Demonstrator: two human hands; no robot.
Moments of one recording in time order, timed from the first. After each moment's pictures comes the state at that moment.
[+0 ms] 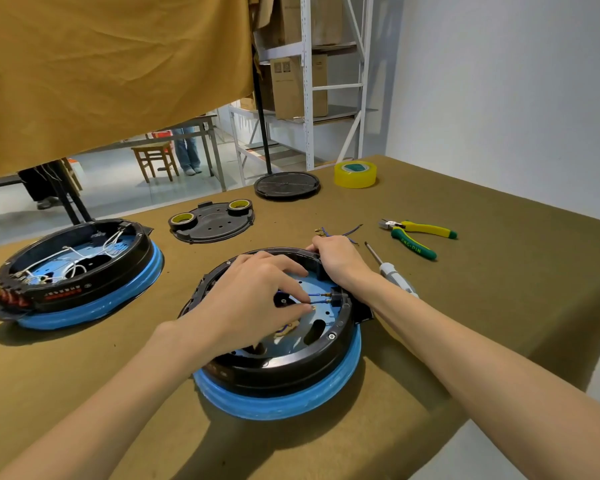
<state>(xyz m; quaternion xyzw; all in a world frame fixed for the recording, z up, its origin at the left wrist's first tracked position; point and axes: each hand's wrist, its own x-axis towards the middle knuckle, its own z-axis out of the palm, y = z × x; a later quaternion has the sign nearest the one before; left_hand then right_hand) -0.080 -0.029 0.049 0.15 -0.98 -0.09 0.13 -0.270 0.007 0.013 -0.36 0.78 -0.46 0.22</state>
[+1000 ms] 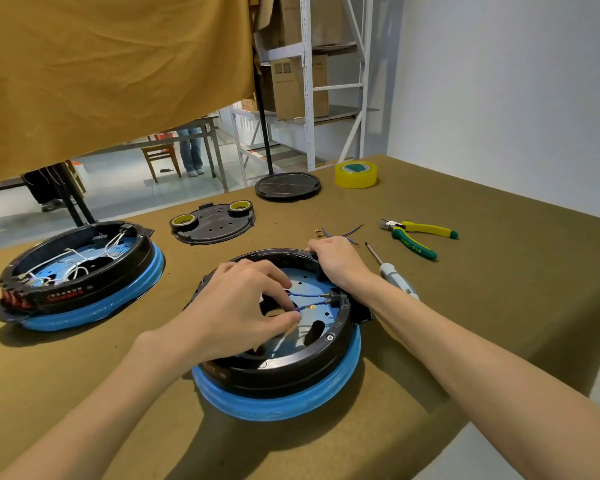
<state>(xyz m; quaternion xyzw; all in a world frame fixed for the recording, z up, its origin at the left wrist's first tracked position) -0.066 -0.040 0.040 0.18 -0.97 -0.12 0.14 -0.268 0.007 0.009 -0.37 0.76 -0.48 0.22</state>
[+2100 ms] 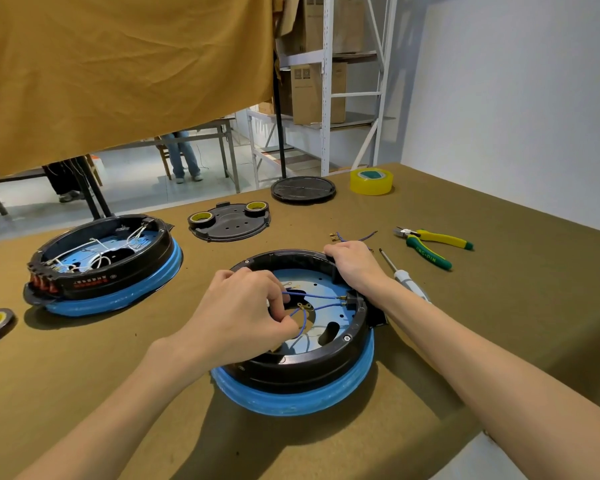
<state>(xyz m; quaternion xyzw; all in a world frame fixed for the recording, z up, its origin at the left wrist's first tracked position) -0.051 -0.038 0.028 0.28 -0.94 -0.12 0.16 -0.265 0.014 0.013 -0.39 0.75 -0.49 0.22</state>
